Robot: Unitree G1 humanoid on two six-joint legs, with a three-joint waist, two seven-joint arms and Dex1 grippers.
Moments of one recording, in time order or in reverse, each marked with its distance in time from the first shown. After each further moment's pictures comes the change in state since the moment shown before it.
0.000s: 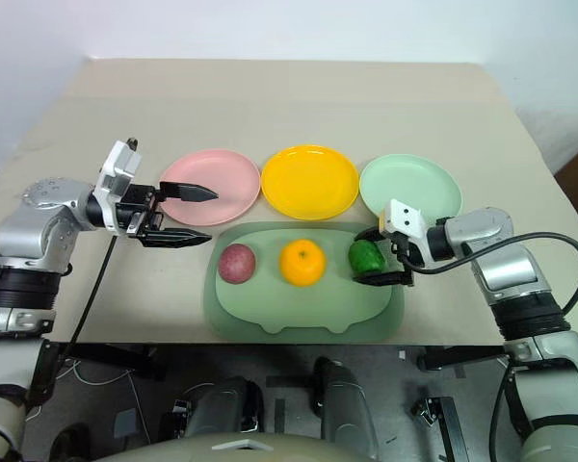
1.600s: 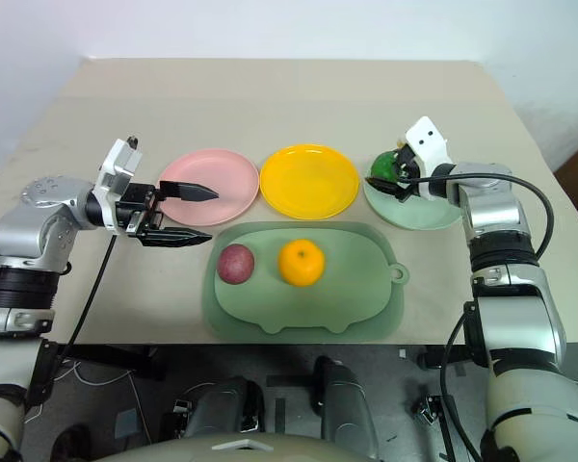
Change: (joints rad) left arm -0.002 0.000 0.001 -0.020 -0.002 0.020 0.003; right arm -0.381 0.161 -0.135 0.544 -0.134 -0.046 -0.460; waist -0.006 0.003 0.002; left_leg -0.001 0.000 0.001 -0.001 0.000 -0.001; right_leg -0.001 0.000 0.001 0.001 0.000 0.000
